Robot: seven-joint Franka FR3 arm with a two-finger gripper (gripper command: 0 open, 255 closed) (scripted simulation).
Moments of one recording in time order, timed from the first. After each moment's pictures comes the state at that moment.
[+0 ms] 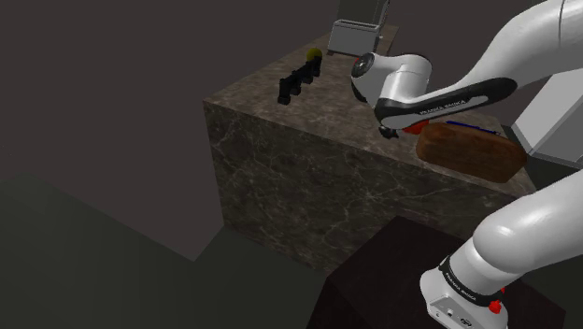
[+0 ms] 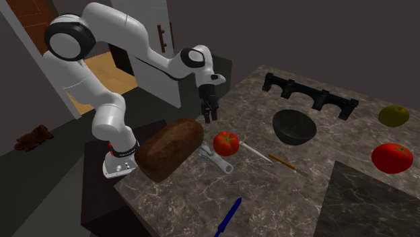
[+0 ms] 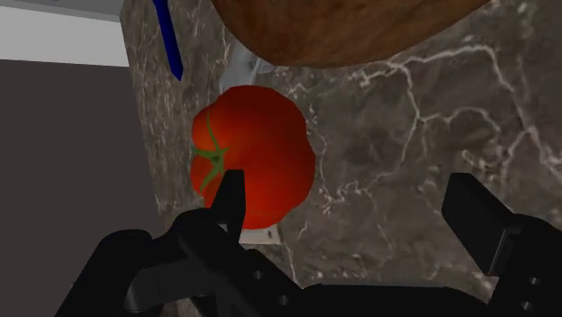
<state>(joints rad) -0.22 -0.25 0.15 -2.41 -0.85 1.81 0.35</state>
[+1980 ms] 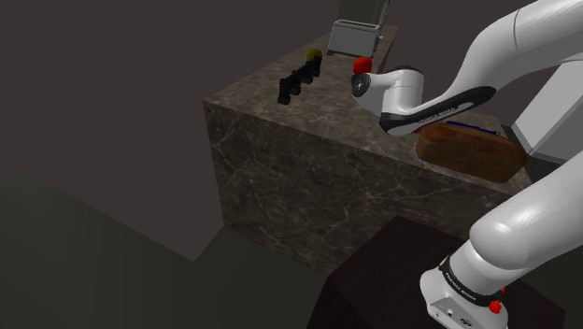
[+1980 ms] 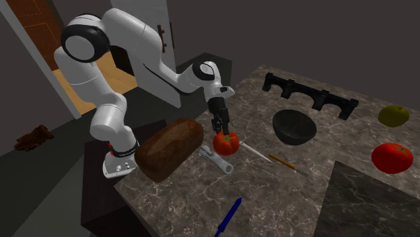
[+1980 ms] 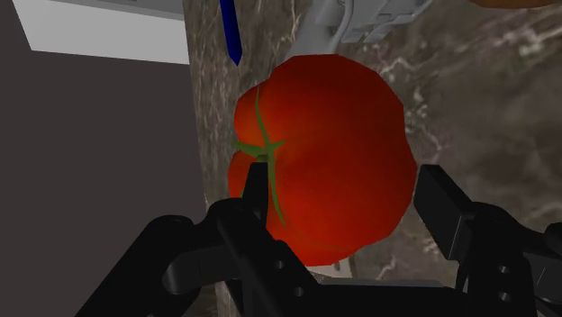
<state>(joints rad) -0.30 -0.11 0.12 -2.38 -1.12 1.87 0.46</state>
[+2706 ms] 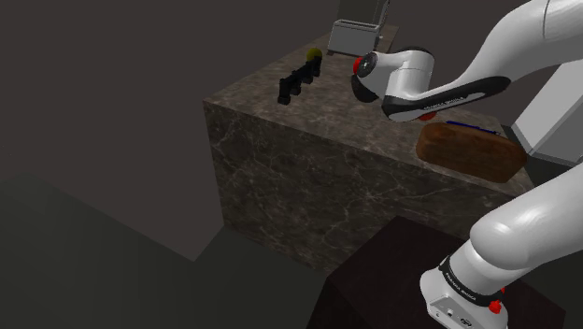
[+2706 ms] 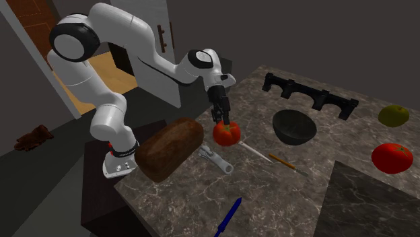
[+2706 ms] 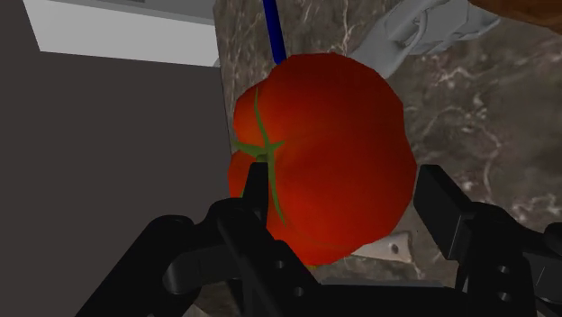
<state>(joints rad) -0.30 -0.19 0.12 -2.33 -1.08 1.81 0.34</state>
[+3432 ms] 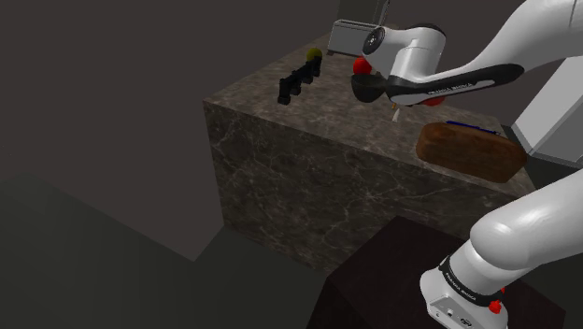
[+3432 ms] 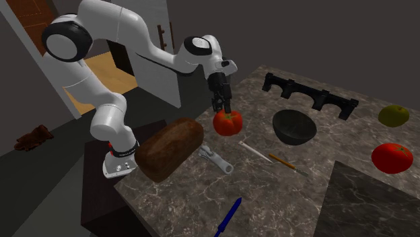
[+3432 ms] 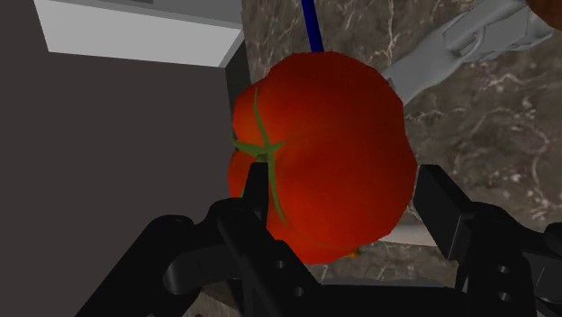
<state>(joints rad) -0.29 -0.25 0.12 -2.26 -1.05 1.74 0.22</state>
